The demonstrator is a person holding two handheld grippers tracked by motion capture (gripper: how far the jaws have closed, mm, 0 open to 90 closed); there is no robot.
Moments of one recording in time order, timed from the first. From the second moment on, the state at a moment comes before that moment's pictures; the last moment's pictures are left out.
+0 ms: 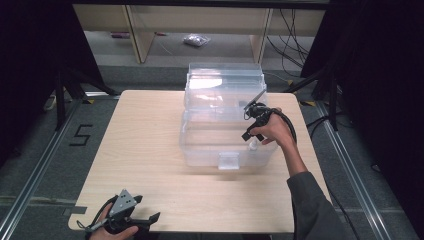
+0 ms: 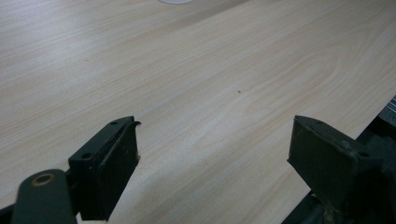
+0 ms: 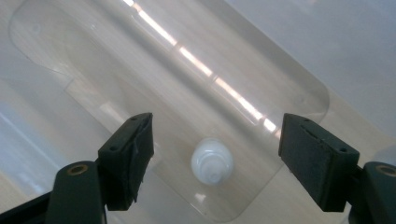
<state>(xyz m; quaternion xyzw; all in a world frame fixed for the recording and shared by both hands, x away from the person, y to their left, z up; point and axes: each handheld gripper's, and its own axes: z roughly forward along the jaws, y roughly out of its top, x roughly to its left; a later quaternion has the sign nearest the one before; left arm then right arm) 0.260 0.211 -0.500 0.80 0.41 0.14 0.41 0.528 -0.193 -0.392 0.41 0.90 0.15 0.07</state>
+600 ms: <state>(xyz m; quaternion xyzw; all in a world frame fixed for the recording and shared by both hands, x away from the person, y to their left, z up) 0.261 0.212 -0.500 0.80 0.41 0.15 0.41 0.480 -0.192 -0.360 0.39 0.88 0.24 0.10</state>
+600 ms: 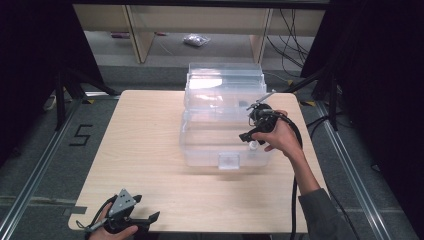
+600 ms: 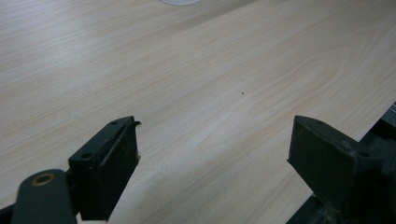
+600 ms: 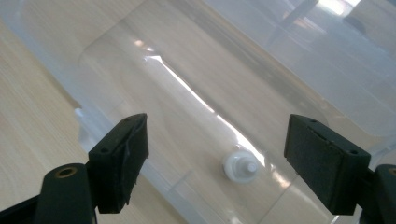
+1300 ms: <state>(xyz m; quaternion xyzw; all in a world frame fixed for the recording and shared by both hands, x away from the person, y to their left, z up) 0.262 0.213 -0.501 0.80 0.41 0.16 0.41 0.451 -0.197 -0.366 0.38 0.88 0.28 0.10</state>
